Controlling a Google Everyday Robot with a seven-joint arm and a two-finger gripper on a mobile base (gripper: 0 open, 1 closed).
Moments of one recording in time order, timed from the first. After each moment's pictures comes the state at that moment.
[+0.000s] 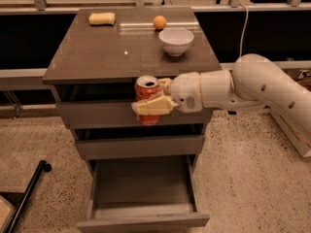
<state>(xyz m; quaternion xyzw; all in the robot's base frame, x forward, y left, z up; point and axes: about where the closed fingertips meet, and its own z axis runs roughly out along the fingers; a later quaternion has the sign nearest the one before) 0.539 0.018 0.865 -0.48 0.64 0.40 0.44</state>
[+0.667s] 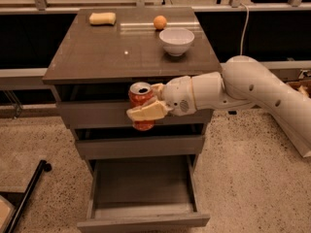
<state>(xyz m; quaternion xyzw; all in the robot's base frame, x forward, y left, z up) 0.535 0.029 0.847 -0.51 0.63 0.41 0.42</state>
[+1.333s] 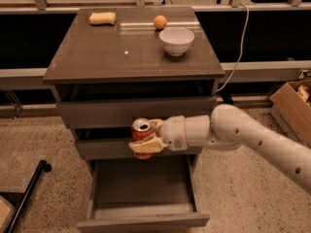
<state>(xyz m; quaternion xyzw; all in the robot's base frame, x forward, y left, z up) 0.524 0.038 0.725 -0.49 0.64 0.41 0.43</state>
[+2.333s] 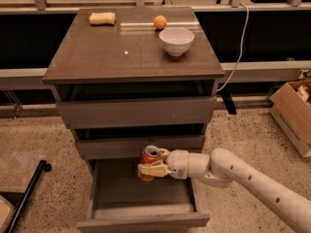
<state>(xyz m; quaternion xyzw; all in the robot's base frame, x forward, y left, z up) 0.530 0.015 0.577 -0.38 0.65 0.48 0.45</state>
